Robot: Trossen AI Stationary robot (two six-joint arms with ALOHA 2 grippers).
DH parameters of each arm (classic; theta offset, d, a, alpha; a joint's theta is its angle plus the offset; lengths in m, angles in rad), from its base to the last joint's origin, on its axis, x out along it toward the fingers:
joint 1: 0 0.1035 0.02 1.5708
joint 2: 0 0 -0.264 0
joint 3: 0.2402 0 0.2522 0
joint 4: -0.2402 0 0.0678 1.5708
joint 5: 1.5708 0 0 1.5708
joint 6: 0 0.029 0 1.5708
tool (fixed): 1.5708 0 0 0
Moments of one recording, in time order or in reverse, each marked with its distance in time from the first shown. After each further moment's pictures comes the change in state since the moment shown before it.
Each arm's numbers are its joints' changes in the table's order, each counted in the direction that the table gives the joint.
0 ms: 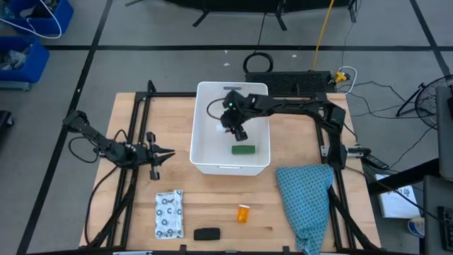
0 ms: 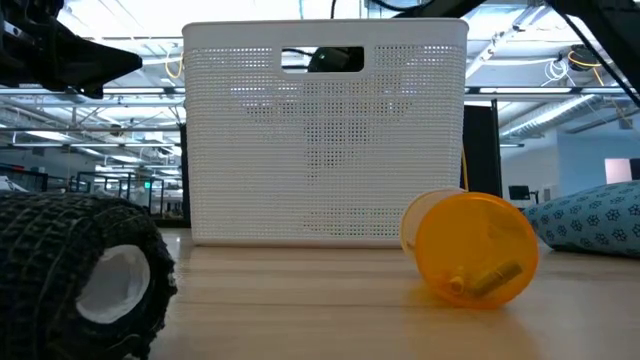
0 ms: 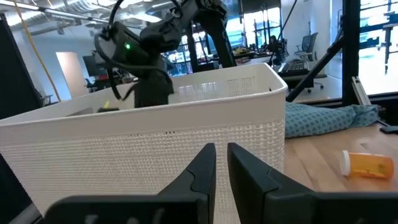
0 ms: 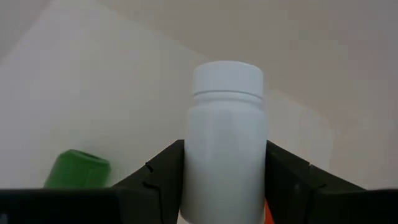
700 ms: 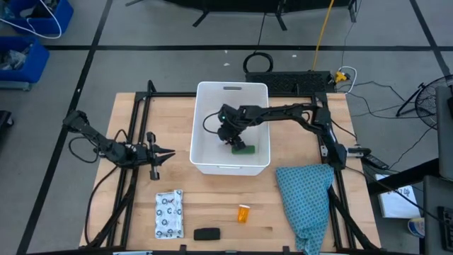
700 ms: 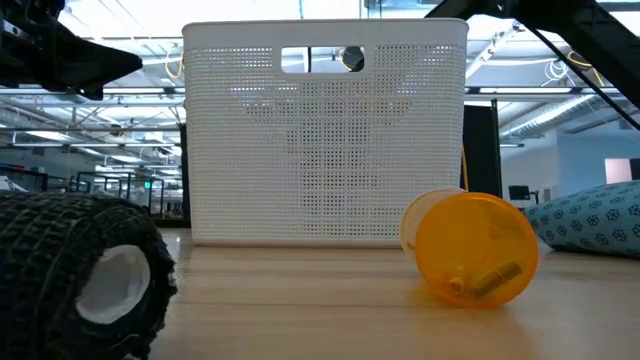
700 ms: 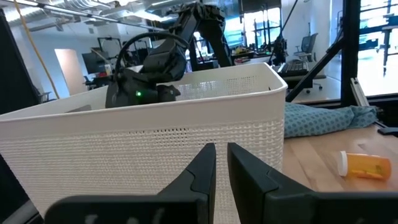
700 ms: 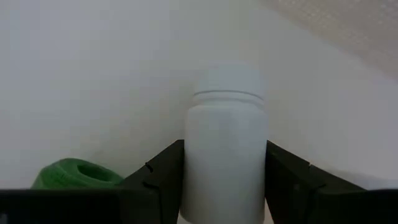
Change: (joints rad) left arm 0.000 0.000 0.000 -0.004 0.000 -0.018; right arm 0.041 -0.173 0.002 -0.008 -0.004 -0.038
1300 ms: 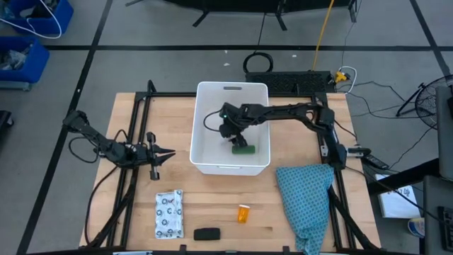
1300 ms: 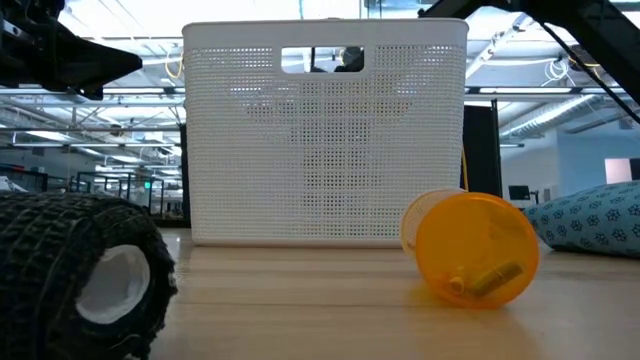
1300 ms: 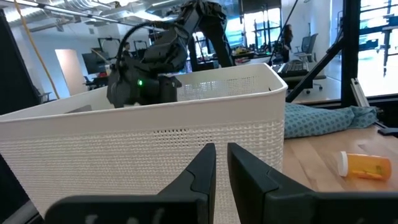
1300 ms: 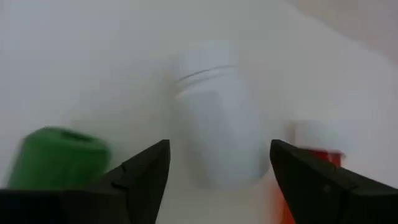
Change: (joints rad) left arm 0.000 0.000 0.000 0.001 0.000 0.000; right arm 0.001 0.064 -0.004 -0.034 0.117 0.063
